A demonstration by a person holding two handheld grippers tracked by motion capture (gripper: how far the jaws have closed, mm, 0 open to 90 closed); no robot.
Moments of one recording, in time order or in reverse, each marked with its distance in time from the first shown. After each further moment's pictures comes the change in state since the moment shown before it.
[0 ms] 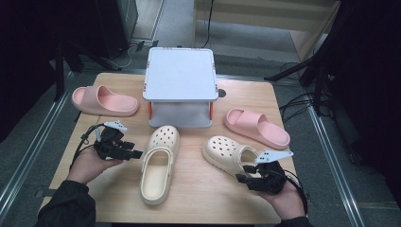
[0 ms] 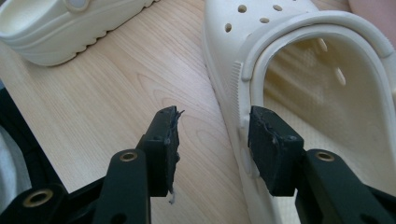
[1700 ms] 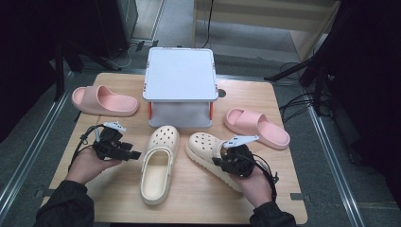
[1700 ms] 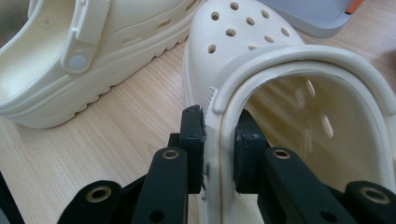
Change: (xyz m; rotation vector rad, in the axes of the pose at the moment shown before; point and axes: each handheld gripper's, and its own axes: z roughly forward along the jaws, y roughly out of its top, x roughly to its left) left arm 0.007 -0.005 0.002 0.017 0.006 -0.018; right arm 0.027 0.059 0.056 -0.007 -0.012 -0.011
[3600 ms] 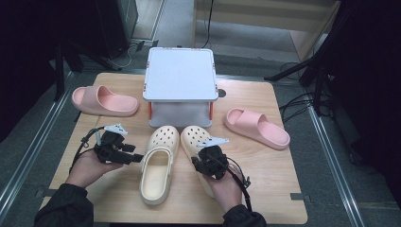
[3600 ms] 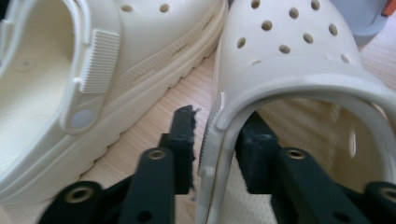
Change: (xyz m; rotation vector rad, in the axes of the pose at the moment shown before) left arm -0.015 -0.001 -0.003 -0.031 -0.018 0.058; right arm 0.052 0.022 0.048 -0.005 -0.125 0.102
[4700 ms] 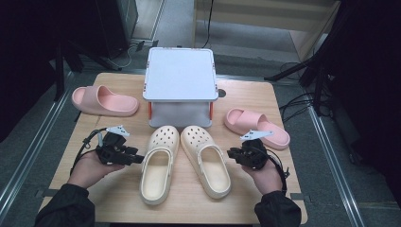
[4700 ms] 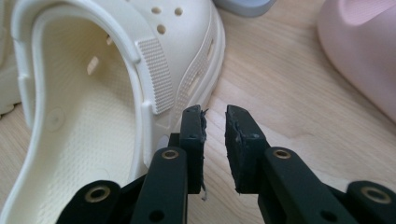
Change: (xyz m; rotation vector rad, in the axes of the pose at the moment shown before) left arm -0.003 0.000 0.005 0.034 -0.017 -0.009; right arm -0.113 -0.027 -0.030 0.004 0.064 -0.038
